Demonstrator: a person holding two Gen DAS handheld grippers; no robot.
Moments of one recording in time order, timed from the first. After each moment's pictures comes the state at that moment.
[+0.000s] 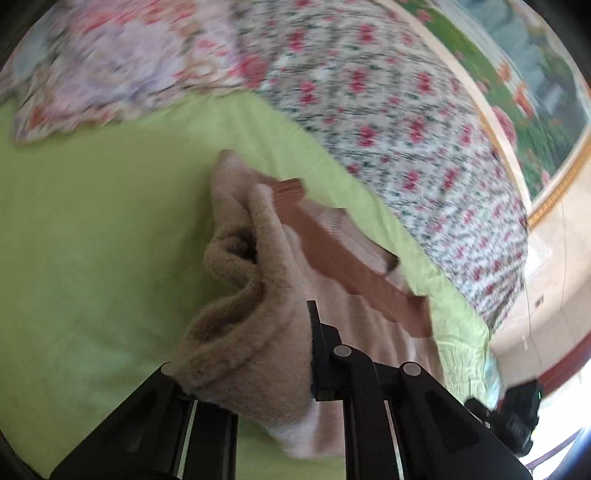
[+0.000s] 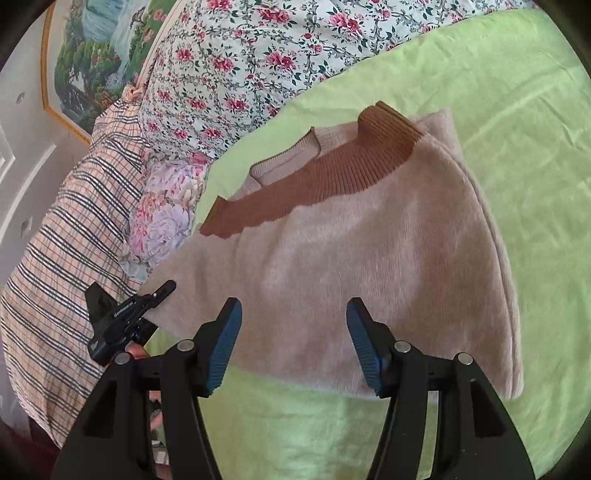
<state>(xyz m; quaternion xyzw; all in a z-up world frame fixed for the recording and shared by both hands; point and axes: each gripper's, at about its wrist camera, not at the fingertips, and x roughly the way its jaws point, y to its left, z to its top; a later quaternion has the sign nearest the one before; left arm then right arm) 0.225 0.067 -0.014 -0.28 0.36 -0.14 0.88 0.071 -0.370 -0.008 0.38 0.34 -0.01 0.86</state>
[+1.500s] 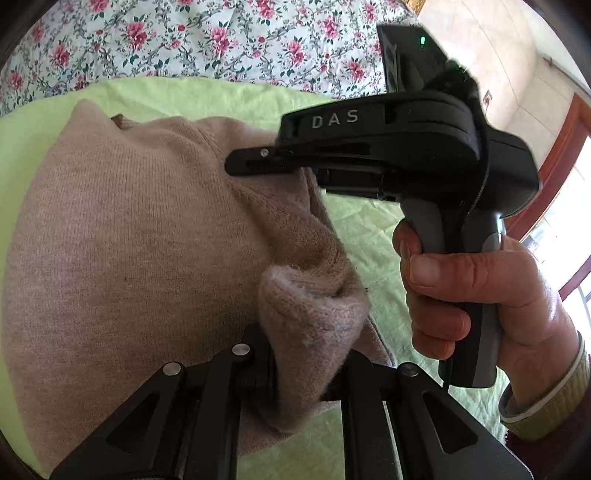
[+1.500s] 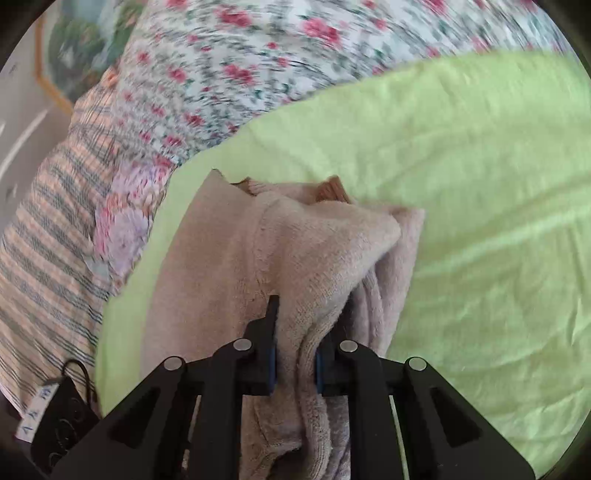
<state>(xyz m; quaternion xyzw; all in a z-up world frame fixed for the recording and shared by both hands) 0.187 -0.278 -0.032 -0.02 0.43 -0.33 0.84 0.140 -0.465 0.006 0.24 0.37 -0.01 0.90</state>
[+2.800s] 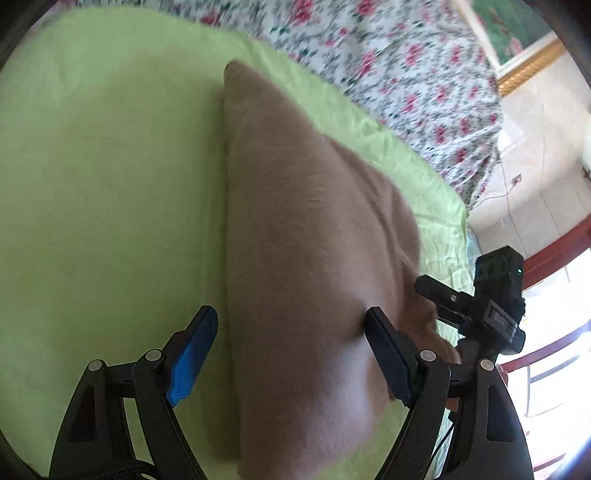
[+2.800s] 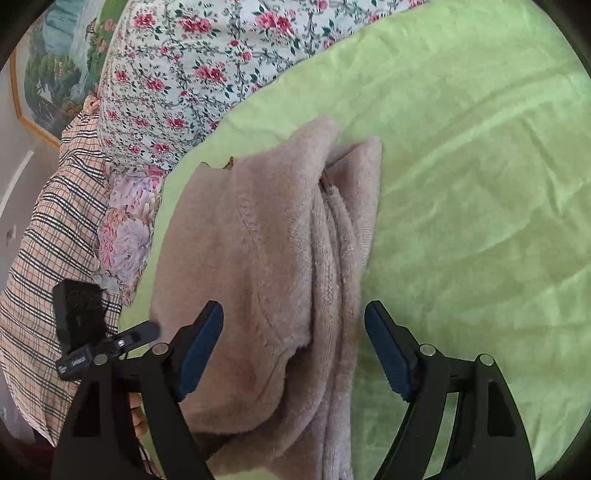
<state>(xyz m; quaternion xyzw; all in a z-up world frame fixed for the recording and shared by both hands) 0.285 -0.119 -0.048 -0.18 0.53 -0.30 0.78 0.100 -0.468 -0.040 0.37 0.40 -0.04 0.84</state>
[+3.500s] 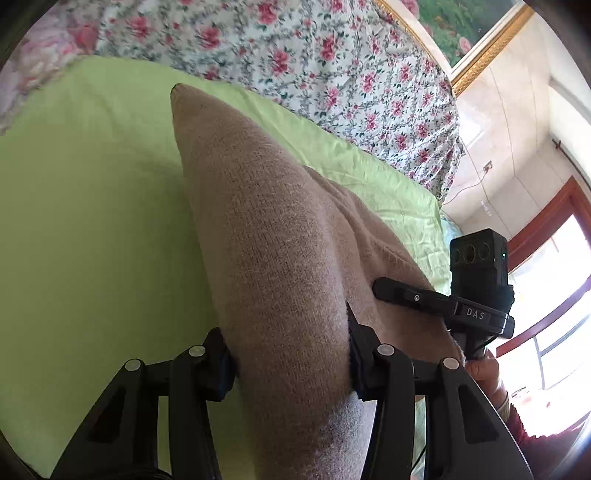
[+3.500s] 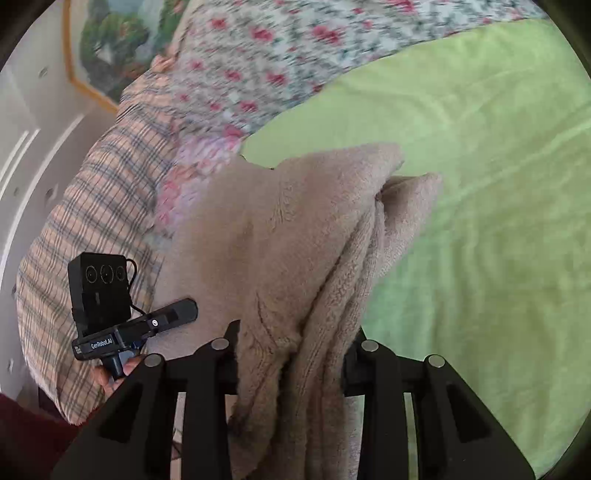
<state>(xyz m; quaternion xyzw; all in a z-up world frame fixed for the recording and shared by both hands) 0.194 -0.019 -0.001 -0.14 0.45 -0.33 0.82 0.096 -0.312 -0.008 0.33 0.37 0.07 0.86</state>
